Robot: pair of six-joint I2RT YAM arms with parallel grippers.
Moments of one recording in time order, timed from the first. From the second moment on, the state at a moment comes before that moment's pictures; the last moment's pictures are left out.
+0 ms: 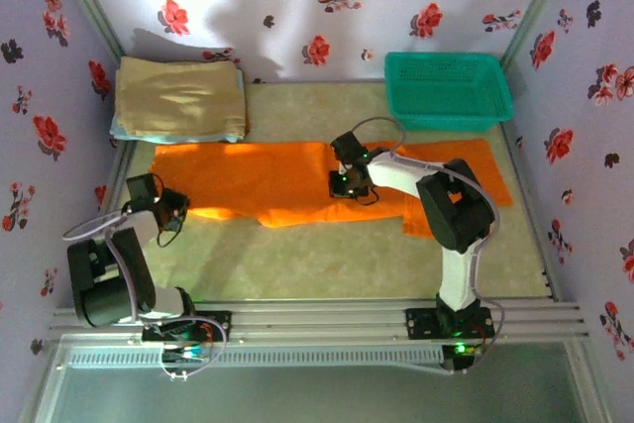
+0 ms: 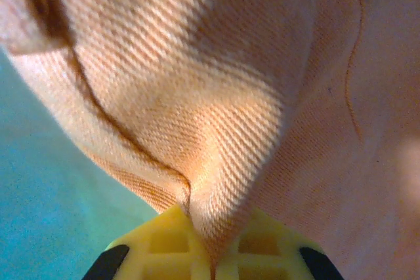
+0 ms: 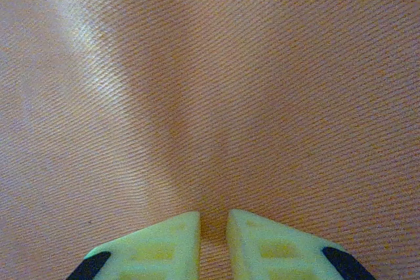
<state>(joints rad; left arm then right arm) 0.28 1.35 0.51 -0.11 0.27 -1.00 0.61 1.93 1.22 -0.48 -0.14 0.54</state>
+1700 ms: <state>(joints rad) 0.30 0.85 0.57 -0.56 0.38 -0.96 0.68 1.32 0.63 -0.95 0.01 0.95</state>
